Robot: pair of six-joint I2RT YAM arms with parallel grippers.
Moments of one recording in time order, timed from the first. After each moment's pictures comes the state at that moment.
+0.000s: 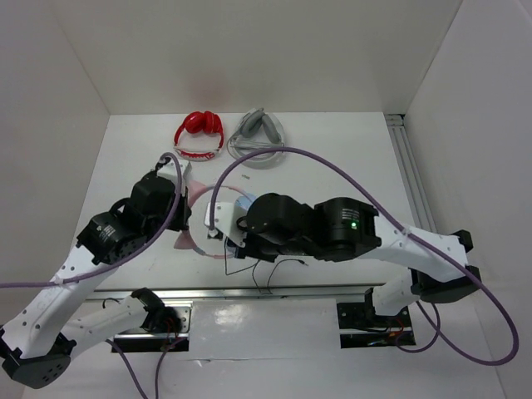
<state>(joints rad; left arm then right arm) -0.62 0.88 1.16 -0.95 -0.32 -0.33 1.44 1.49 1.89 -1.10 0.18 -0.16</state>
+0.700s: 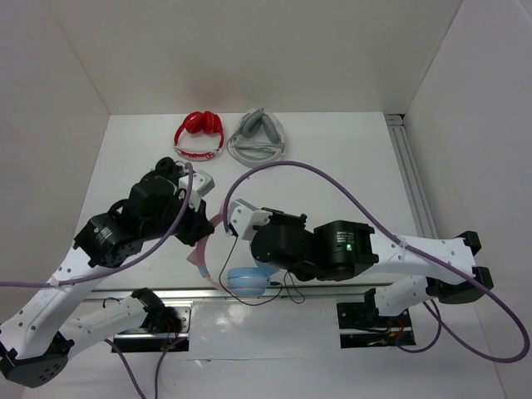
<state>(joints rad) -0.67 0.86 1.16 -0.94 0.14 -0.15 1.51 1.34 1.58 -1.01 0.86 -0.21</state>
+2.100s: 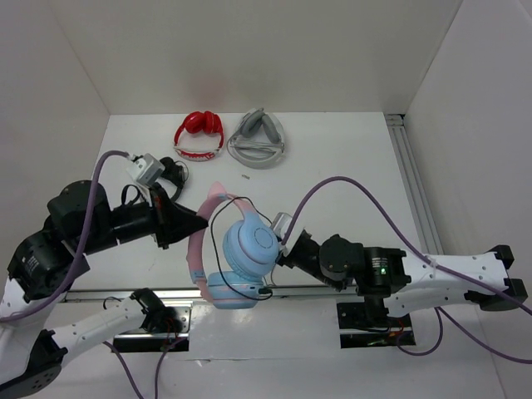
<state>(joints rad) -0.70 0.78 1.45 -0.92 0.32 -0.40 1.51 0.91 0.95 -0.17 0.59 -0.22</state>
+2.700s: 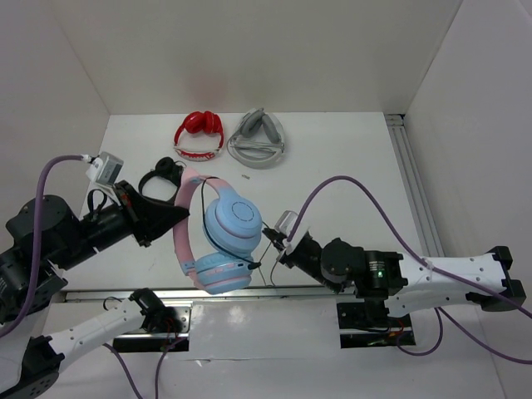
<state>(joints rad) -0.70 0.71 1.50 -0.89 0.14 -0.52 1.51 0.88 0.86 -0.05 0.64 -0.17</state>
